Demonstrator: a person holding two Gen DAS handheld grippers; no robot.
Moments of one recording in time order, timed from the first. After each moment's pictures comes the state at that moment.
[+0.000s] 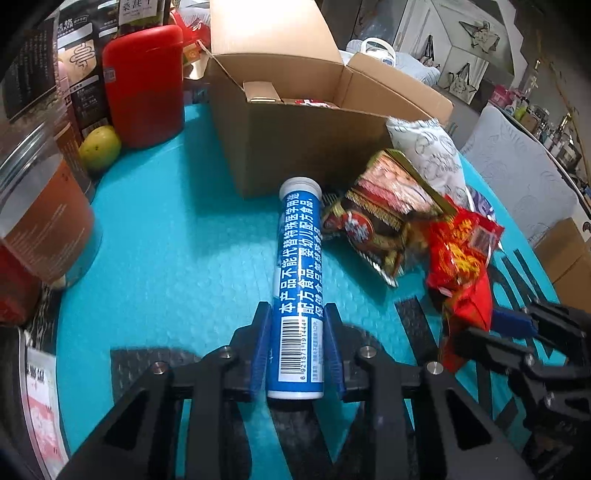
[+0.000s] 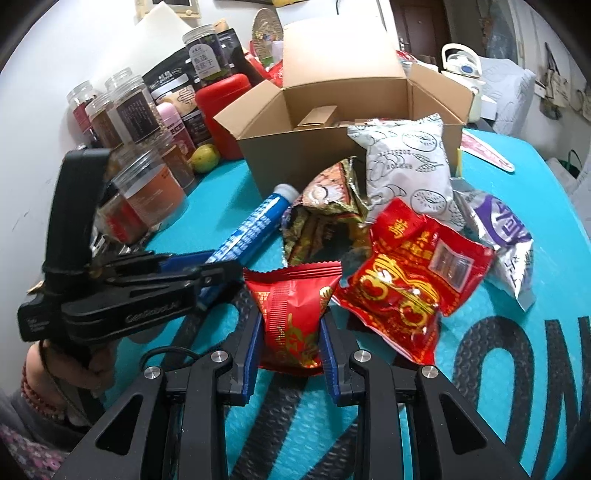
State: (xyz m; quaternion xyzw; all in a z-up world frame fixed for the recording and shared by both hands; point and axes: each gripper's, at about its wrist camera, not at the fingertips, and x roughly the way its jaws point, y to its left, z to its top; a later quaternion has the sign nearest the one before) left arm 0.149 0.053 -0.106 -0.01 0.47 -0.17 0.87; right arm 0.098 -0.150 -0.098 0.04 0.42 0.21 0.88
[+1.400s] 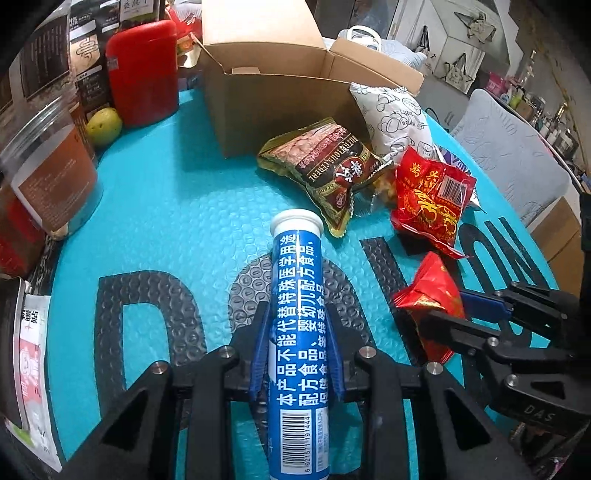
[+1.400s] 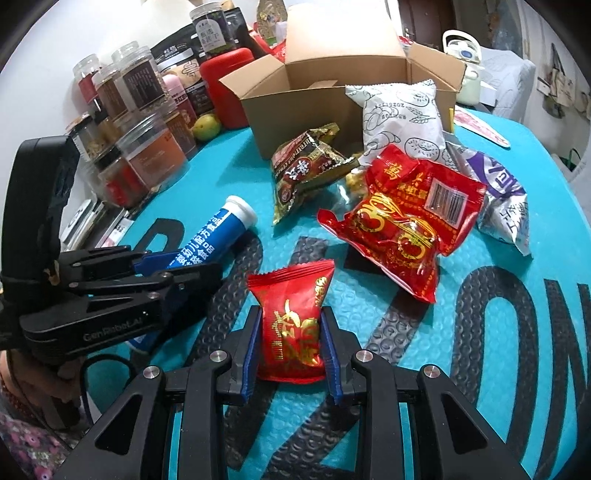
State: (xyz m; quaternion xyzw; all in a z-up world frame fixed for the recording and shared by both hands) left arm 0.111 0.044 -0.109 -0.01 0.48 -0.17 0.86; right arm 0.075 -0.151 -0.118 0.01 0.45 0.21 0.87
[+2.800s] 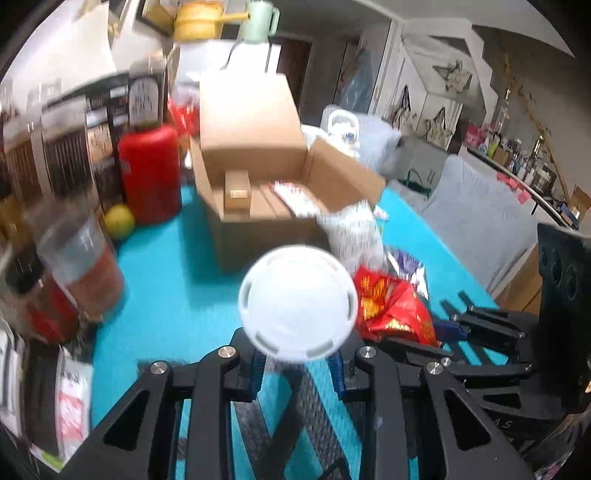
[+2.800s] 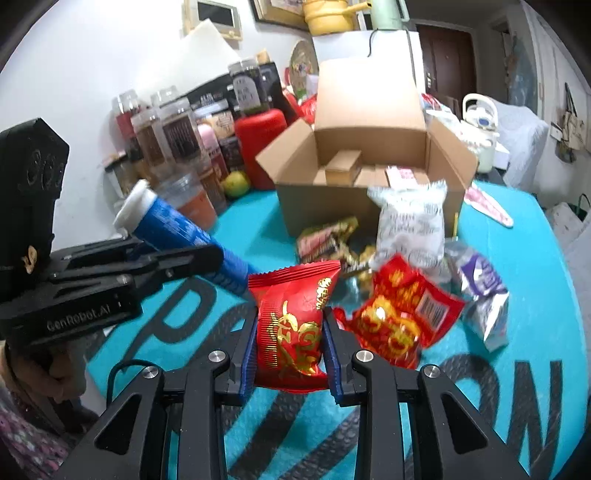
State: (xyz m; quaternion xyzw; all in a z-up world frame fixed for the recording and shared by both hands) left arm 0.098 0.046 -0.011 -0.03 0.34 -0.18 0.92; right arm 0.080 -0.155 -0.048 0.00 0.36 0.25 0.90
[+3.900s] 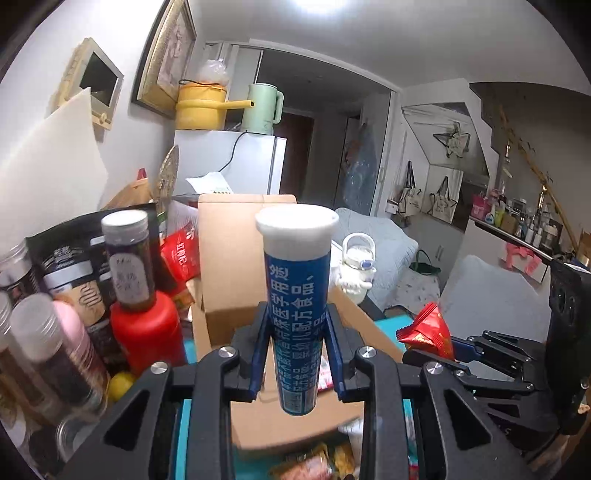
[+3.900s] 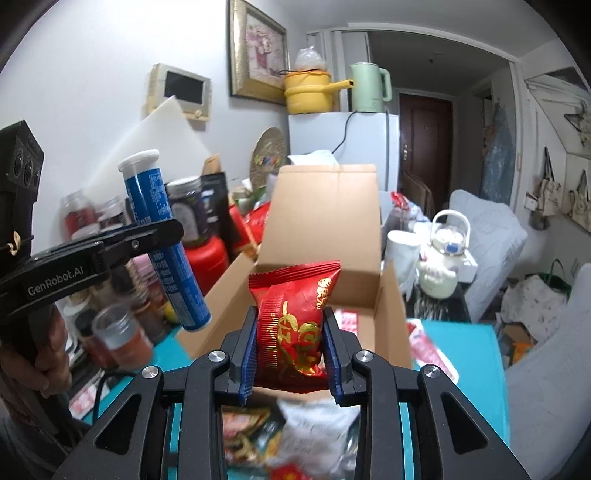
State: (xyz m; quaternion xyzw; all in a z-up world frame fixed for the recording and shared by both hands) left arm 0.226 0.037 0.094 -0.05 0.20 -0.17 0.96; right arm 0.209 -0.179 0.062 -0.02 0.23 0.20 0.95
